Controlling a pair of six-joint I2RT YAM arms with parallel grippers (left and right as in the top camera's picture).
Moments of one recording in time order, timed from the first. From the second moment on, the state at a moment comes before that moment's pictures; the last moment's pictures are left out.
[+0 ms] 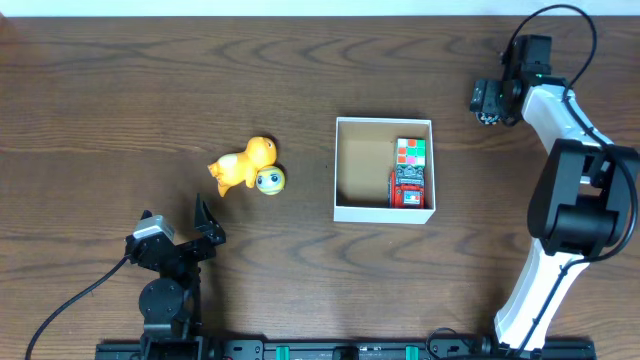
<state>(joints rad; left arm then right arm) -0.02 0.01 0.02 -0.11 -0.21 -0.27 -0.13 2.19 1.59 -0.48 0.08 0.04</state>
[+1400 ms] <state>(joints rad) -0.02 0.01 0.02 -0.11 -0.21 -0.27 -0.12 2.19 1.59 -0.54 0.02 0.02</state>
